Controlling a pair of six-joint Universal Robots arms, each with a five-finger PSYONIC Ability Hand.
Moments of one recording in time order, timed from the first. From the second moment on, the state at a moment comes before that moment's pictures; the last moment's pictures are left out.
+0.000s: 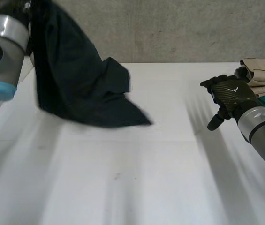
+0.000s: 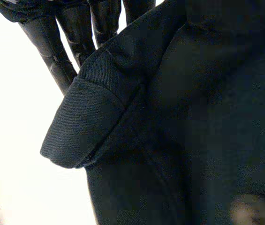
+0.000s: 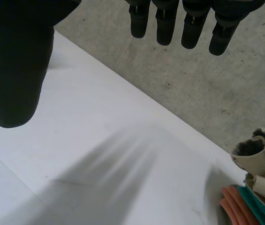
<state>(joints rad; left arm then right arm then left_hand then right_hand) 4.42 -2.03 -0.95 3.43 -1.50 3.13 1.82 -1.31 1.63 -0.12 1.42 2.83 1.15 1.19 1.18 1.20 0.99 0.23 0.21 0.21 0.21 0.05</state>
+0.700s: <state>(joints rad) 4.08 -1.97 -1.35 3.45 -1.41 3.15 1.74 -1.34 1.63 -0.12 1.34 2.77 0.20 0.21 0.22 0.21 0.05 0.23 0.21 0.21 0.21 0.05</state>
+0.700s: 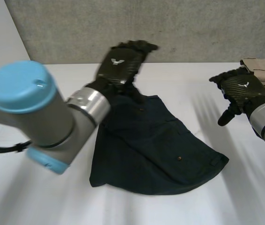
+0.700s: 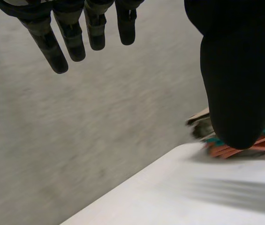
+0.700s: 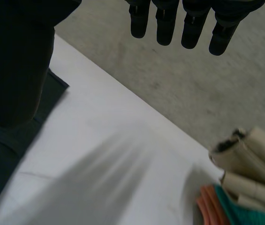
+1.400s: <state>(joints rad) 4.17 -1.94 -1.85 3.24 -1.60 3.23 1.66 -1.25 1.88 0.01 1.01 2.08 0.45 0.45 0.45 0.44 0.27 0.62 0.62 0.61 0.61 0.44</state>
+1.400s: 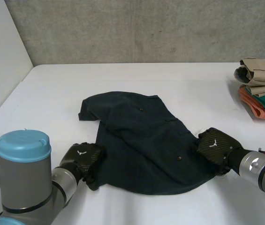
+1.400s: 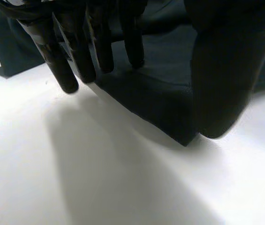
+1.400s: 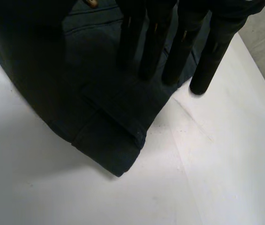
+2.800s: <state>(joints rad) 4.35 -2.44 -0.50 3.35 -1.60 3.11 1.97 -0.73 0.86 -0.50 1.73 2.71 0.19 0.21 0.21 0.20 0.05 0.22 0.21 0.21 0.21 0.05</state>
